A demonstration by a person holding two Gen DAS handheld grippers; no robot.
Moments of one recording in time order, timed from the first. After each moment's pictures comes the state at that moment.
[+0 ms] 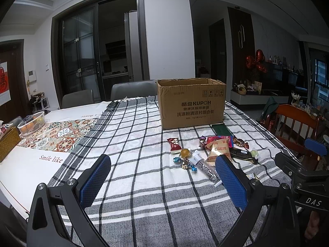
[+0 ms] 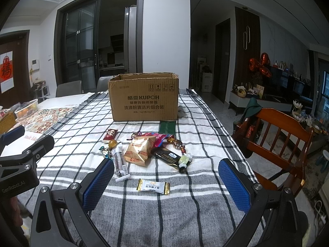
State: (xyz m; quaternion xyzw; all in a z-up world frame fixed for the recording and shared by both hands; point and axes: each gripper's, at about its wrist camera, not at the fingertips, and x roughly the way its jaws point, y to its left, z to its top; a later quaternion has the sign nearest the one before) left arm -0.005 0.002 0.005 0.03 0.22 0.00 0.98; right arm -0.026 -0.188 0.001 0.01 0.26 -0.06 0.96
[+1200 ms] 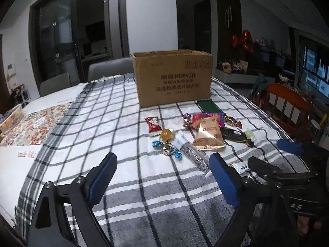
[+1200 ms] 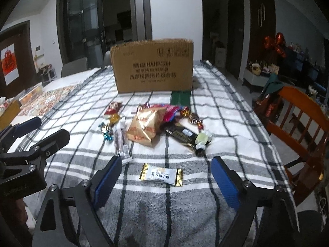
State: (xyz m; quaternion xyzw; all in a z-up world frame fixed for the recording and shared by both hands) left arm 0.046 -0.018 -0.034 0.04 0.31 -0.07 0.95; right arm 0.027 -0.193 -0.053 0.03 0.37 -0.01 0.93
